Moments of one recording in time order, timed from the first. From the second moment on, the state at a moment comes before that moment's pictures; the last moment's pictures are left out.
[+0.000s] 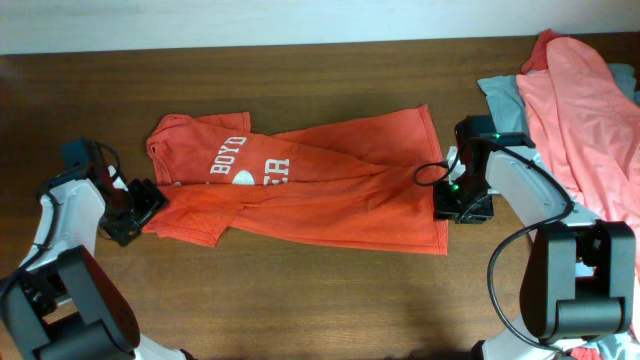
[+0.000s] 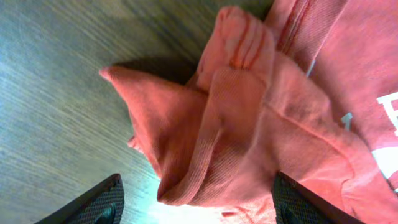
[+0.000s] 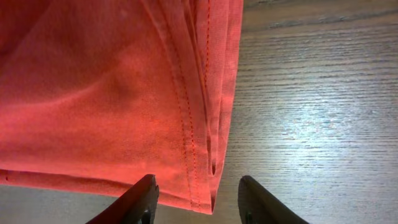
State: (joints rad) left arm 0.39 1.76 1.16 -0.84 0.15 -0.36; right arm 0.01 1.79 1.18 -1.03 -0.10 0.11
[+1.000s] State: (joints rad) left arm 0.20 1.76 1.06 -0.86 -0.06 -0.28; right arm 0.01 1.79 1.18 -1.03 -0.10 0.11
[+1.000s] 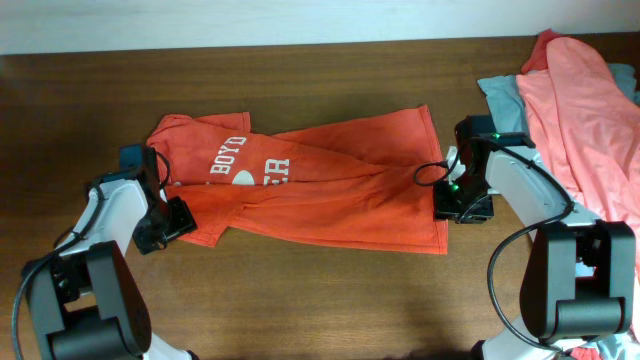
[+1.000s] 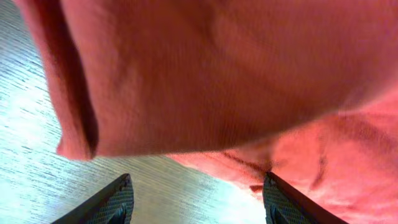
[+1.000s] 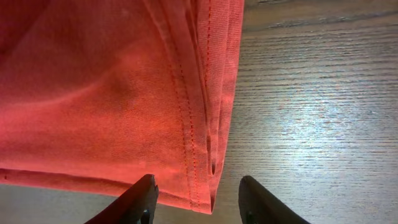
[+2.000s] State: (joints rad) left arm 0.20 1.76 0.98 -0.70 0.09 -0.32; right arm 0.01 1.79 1.18 -1.04 -0.10 0.11
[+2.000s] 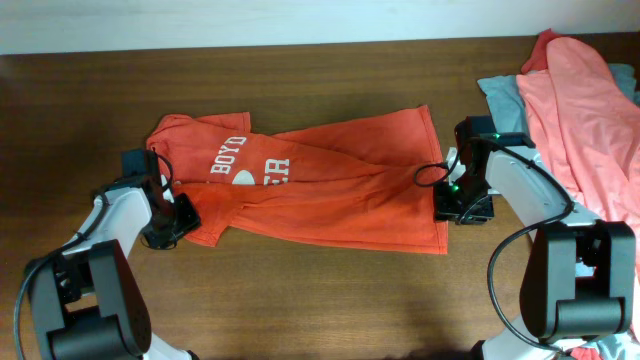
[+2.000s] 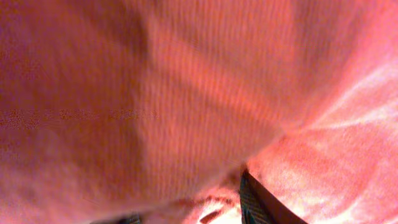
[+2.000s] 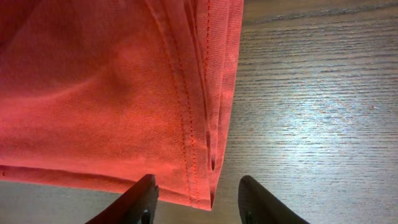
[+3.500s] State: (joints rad) left arm 0.20 1.76 0.98 -0.70 0.23 -0.33; right arm 0.01 1.79 1.18 -1.05 -0.08 0.11
